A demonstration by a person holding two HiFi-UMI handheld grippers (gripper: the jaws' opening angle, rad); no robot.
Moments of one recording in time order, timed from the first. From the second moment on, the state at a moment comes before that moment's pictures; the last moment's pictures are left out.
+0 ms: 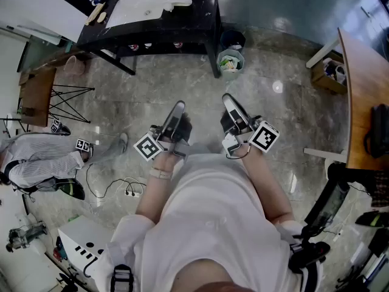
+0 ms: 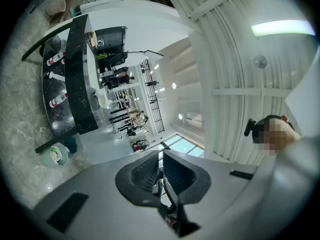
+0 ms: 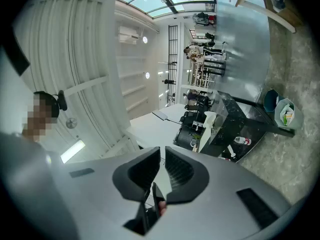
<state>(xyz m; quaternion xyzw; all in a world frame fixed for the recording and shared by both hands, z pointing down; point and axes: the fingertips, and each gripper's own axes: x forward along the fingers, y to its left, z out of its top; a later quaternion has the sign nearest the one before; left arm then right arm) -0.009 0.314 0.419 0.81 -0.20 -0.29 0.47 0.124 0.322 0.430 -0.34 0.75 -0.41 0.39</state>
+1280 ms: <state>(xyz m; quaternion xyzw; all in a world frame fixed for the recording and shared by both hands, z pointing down) 0.000 0.181 0.448 0.78 -0.20 -0.31 0.51 0.155 0.194 0.451 -0.37 0.74 -0.41 0.37</state>
